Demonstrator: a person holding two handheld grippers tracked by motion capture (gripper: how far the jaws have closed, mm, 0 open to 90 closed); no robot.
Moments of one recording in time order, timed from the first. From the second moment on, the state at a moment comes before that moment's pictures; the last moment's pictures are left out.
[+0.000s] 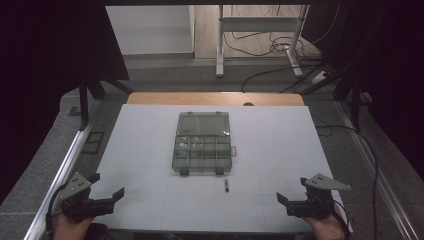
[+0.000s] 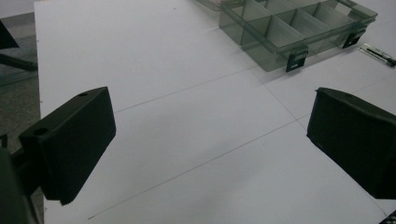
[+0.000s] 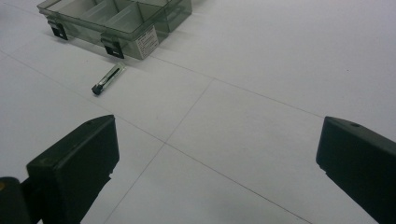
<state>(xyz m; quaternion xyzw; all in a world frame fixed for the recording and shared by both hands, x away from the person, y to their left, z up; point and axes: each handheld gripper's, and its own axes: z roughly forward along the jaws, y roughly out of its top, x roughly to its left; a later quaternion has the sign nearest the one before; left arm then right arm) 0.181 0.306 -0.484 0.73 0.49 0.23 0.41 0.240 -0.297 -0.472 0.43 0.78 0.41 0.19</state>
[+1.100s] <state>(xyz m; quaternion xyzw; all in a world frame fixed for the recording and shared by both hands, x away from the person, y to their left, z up) 0.185 0.307 -0.486 0.74 0.49 0.21 0.41 0.244 -0.284 -0.473 0.41 0.81 0.38 0.18</state>
